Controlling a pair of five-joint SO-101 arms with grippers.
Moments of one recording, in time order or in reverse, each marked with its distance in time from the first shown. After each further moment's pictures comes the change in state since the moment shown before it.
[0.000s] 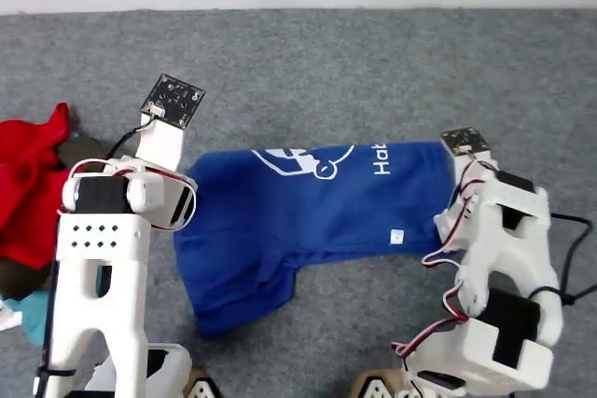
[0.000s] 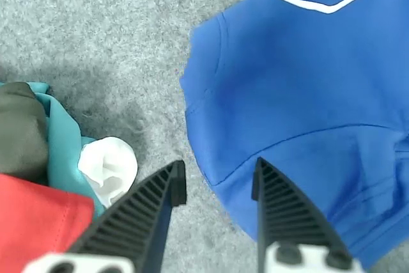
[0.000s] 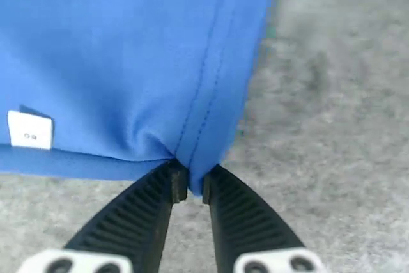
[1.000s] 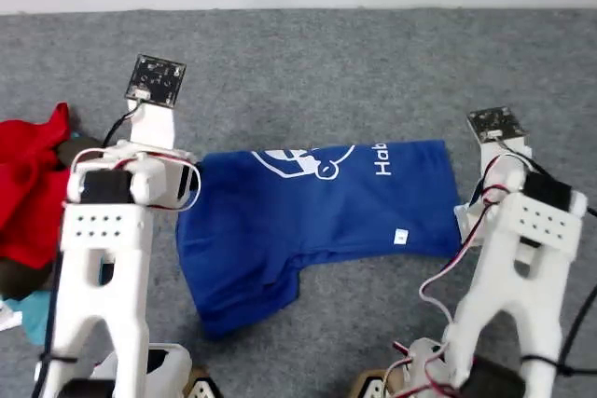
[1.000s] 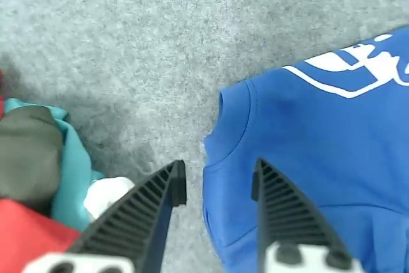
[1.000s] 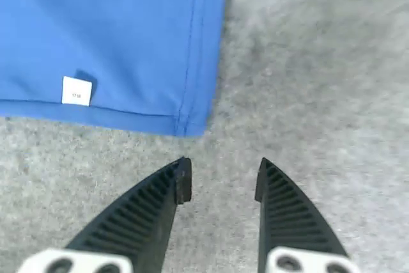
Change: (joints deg) left arm 0.0 4.6 -0.1 -12.0 9.4; right arm 1.3 -22.8 -3.3 16.8 0.0
